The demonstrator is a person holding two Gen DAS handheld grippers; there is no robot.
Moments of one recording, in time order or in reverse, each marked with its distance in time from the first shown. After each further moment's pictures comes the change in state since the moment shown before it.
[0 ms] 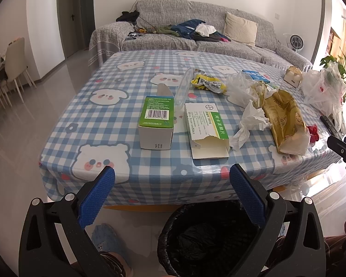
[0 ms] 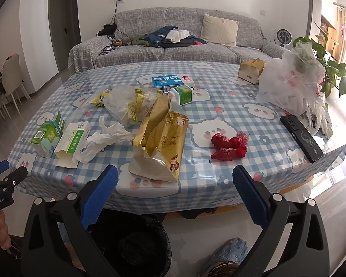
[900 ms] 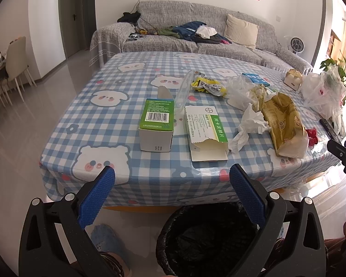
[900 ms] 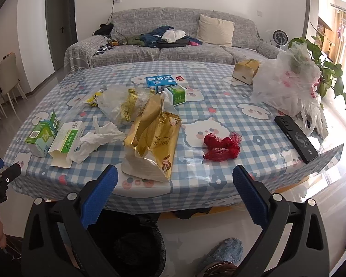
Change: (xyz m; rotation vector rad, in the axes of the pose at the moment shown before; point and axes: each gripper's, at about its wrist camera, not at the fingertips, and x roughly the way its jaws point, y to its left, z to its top) left arm -0.004 0.000 0.003 -0.010 -0.009 0.000; right arm -0.001 -0.007 0.000 -0.002 -0.001 -0.032
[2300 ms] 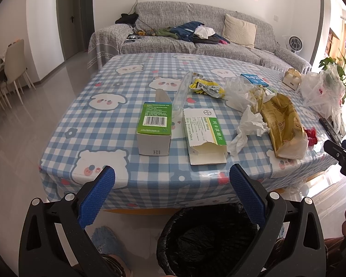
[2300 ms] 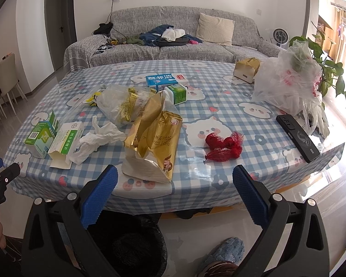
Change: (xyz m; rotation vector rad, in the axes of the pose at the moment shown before) left arm 0.002 -0.004 0.004 0.009 -0.004 0.006; right arm 0.009 0.007 0.001 -0.004 0.017 0.011
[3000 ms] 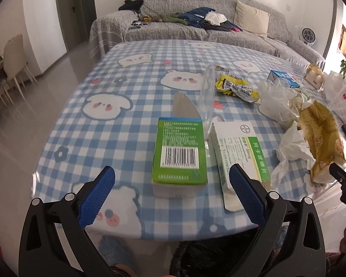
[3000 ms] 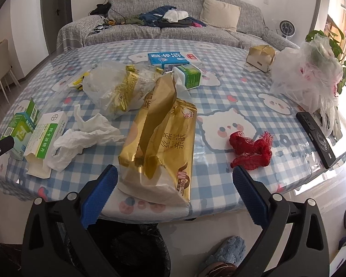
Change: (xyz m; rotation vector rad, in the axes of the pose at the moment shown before) left arm 0.084 0.025 0.049 0.004 0.094 0.043; right arm 0.078 0.023 0.017 -0.018 0.114 -0.047
